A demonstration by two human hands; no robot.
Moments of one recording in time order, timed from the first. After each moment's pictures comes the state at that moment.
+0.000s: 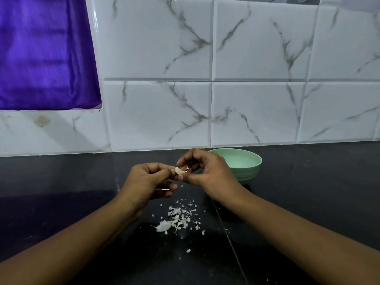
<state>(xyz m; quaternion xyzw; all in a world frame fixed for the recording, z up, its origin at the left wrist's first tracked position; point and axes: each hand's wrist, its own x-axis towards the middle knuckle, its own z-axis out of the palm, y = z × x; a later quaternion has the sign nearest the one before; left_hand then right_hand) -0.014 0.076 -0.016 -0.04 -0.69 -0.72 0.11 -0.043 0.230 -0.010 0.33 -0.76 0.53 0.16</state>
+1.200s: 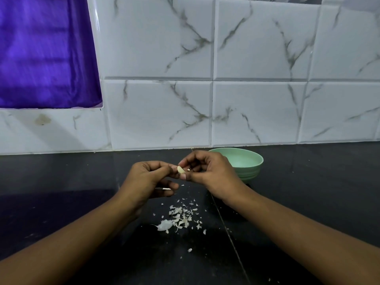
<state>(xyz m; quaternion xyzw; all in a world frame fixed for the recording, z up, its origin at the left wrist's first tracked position) -0.013 0.074 -0.013 -0.04 -0.70 -0.71 0.11 -0.047 0.231 -0.012 0.31 -0.76 0.55 0.12</state>
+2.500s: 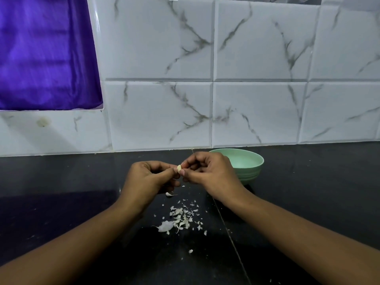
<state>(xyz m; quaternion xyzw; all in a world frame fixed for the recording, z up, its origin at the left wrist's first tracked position) -0.019 0.073 -0.020 -0.07 -0.71 -0.67 0.18 -0.045 0.229 -0.013 0.29 -0.76 0.56 0.15</state>
